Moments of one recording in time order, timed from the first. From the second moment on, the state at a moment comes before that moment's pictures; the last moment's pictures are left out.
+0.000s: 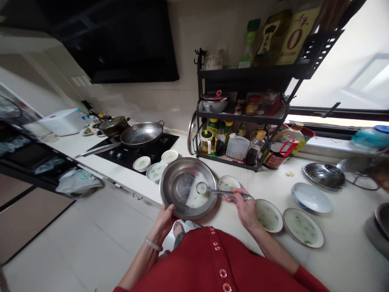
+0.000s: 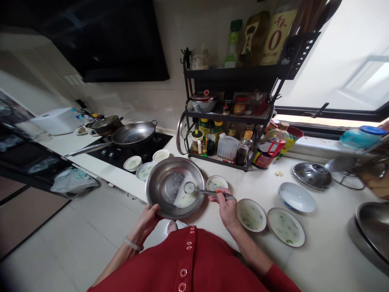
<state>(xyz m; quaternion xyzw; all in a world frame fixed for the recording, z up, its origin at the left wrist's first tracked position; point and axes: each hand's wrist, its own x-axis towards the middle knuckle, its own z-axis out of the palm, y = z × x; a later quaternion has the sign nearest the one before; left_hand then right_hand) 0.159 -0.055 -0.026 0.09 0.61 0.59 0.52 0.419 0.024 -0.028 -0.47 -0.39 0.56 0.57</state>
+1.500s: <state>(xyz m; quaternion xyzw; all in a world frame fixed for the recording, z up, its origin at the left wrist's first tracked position) 0.162 -0.054 -0.016 0.07 0.63 0.58 0.51 0.420 0.034 -0.027 -0.49 -0.45 0.51 0.55</state>
